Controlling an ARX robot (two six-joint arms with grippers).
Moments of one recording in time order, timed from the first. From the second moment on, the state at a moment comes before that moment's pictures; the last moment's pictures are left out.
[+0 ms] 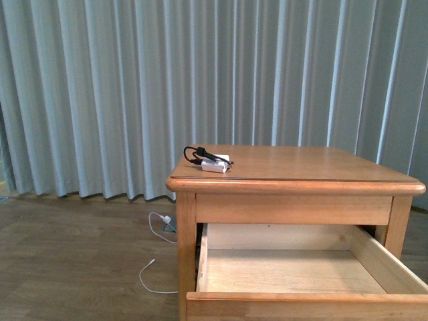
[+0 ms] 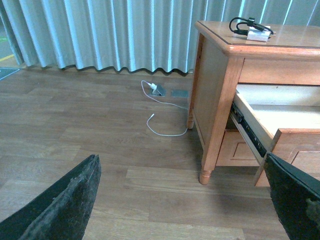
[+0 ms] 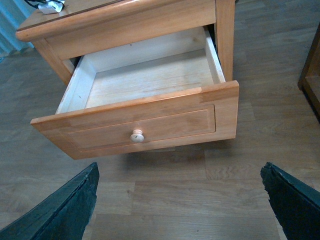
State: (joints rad) left arm 0.00 0.00 0.01 -0.01 0.00 0.00; right arm -0.24 0.39 0.34 -0.30 -0.32 0.15
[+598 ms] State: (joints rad) left arm 0.00 0.00 0.01 -0.01 0.00 0.00; right arm -0.01 0.10 0.12 -0.02 0.00 0.00
